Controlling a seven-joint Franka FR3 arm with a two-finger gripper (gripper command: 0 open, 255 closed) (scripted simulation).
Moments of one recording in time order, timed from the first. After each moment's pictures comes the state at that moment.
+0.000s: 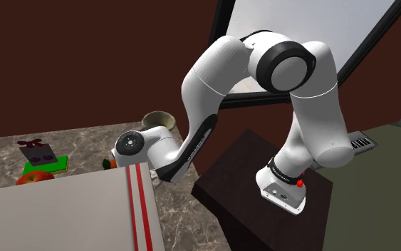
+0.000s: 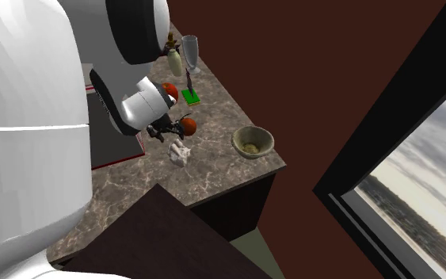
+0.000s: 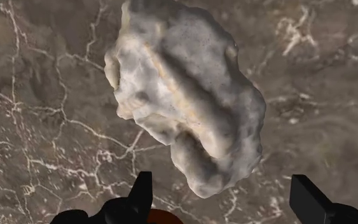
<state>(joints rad) 0.60 0.71 0.15 -1.98 -0.70 2.65 0.70</state>
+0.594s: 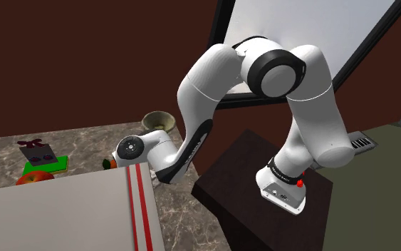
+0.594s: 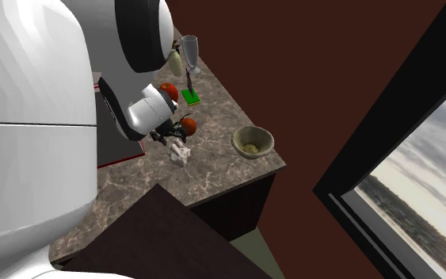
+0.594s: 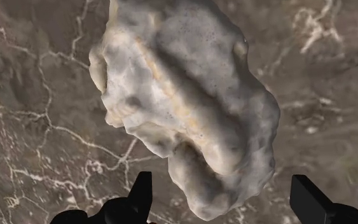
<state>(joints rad) 0.62 0.77 0.13 -1.95 -0.73 2.68 0.72</state>
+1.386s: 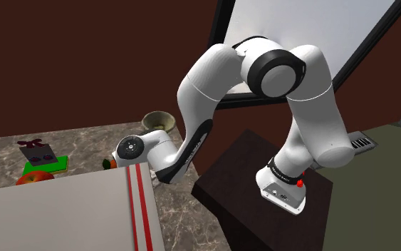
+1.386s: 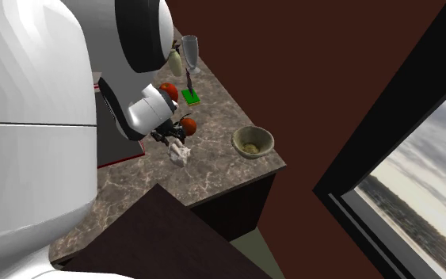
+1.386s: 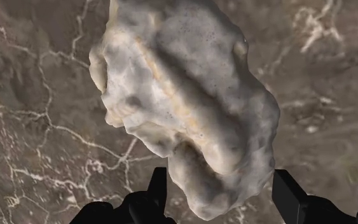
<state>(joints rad) 0.62 0.77 0.13 -1.95 -0.73 2.68 0.72</state>
